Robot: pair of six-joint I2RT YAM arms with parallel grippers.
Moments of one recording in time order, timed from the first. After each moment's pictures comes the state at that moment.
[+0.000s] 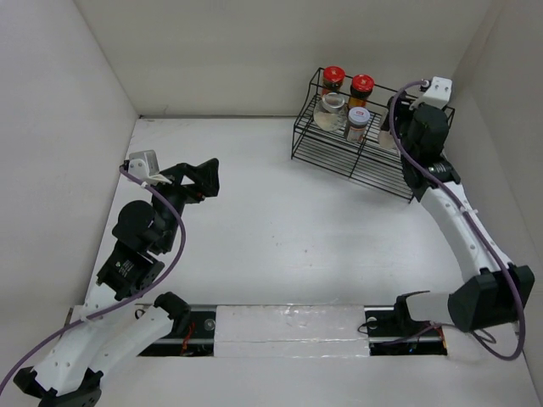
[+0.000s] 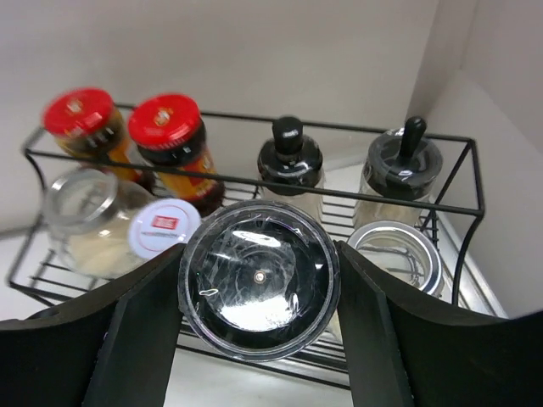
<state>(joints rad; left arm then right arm) -0.61 0.63 0.89 -0.14 -0.41 -0.41 0.19 1.28 1.25 0.00 0.40 0.11</state>
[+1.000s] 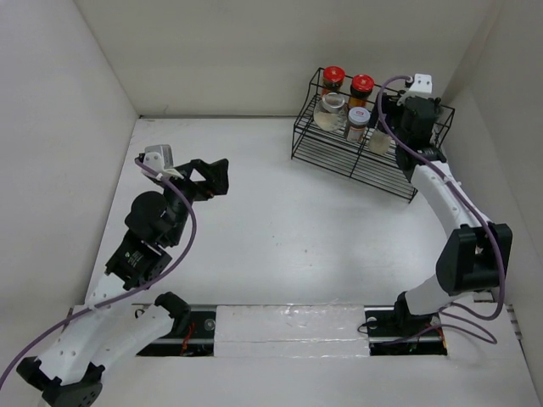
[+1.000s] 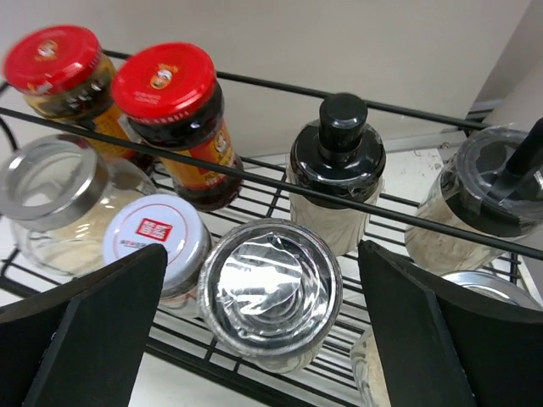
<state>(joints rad) -0.61 0.69 0.89 -0.14 -0.39 -0.40 0.10 1.54 1.31 0.08 0.20 0.10</state>
